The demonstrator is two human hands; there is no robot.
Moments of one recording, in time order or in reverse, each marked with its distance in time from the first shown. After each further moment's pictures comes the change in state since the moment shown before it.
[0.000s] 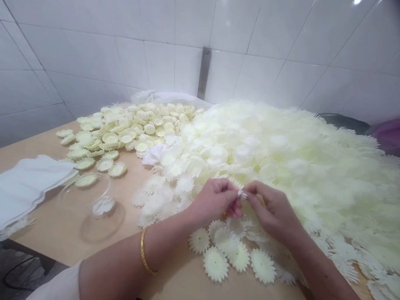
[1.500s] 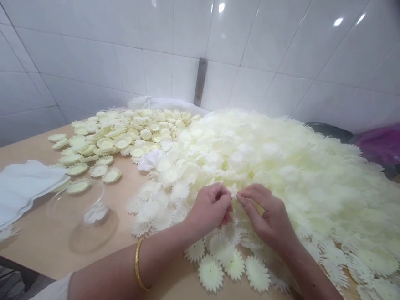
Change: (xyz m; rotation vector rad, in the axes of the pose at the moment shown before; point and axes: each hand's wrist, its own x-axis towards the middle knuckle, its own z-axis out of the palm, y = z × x) left_hand -0.002 -0.004 0.007 0.117 0.191 0.092; right_hand 0.000 -0.002 0.000 -0.078 0.149 -0.197
